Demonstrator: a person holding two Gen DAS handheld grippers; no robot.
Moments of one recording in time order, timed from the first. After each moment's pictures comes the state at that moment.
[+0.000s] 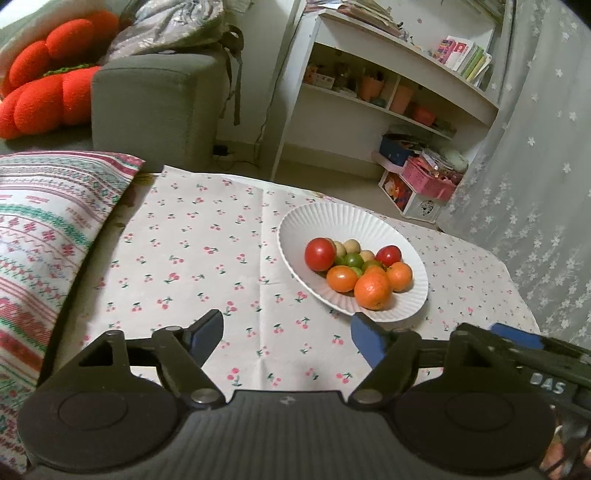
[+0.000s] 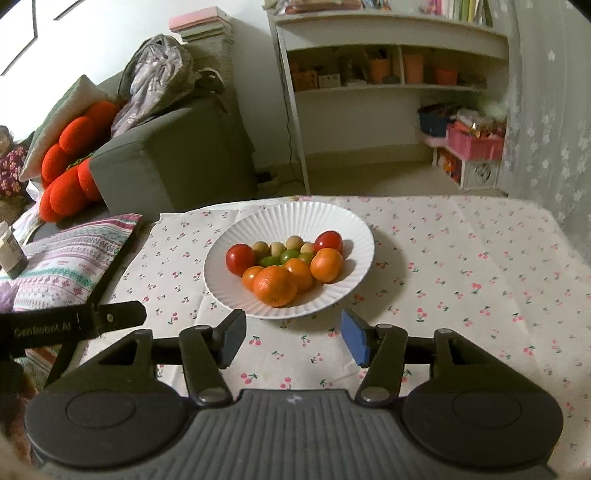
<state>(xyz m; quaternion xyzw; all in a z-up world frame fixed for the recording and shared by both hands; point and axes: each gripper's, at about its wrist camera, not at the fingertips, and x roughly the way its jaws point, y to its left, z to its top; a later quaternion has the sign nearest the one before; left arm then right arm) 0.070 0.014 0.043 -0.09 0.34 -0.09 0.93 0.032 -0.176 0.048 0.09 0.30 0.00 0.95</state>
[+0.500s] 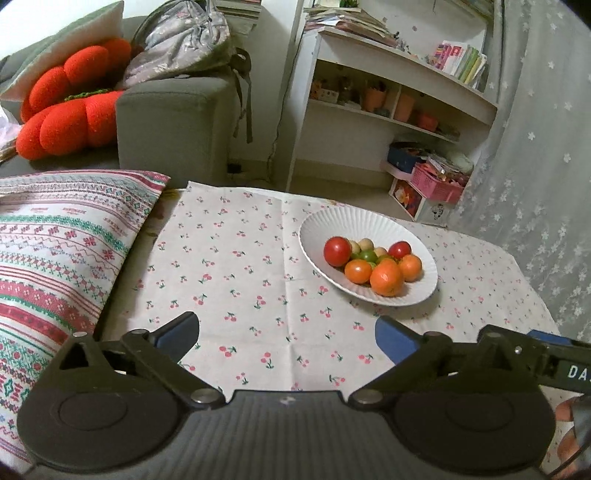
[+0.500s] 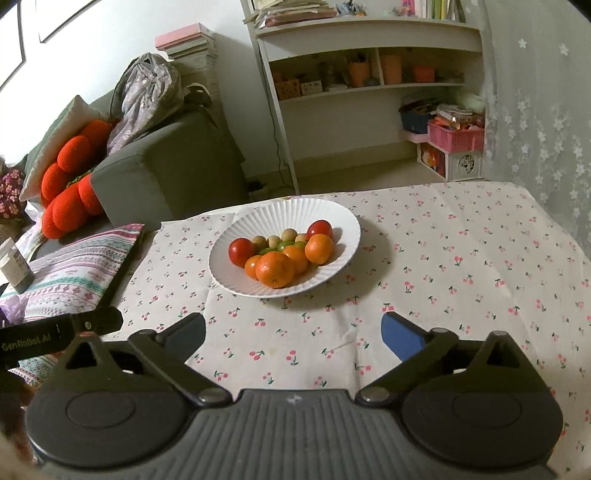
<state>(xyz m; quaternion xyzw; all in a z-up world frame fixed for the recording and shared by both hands) 0.032 0.025 0.045 -0.06 0.32 -0.07 0.94 0.002 -0.172 0.042 0.13 0.29 -0.01 0.95</state>
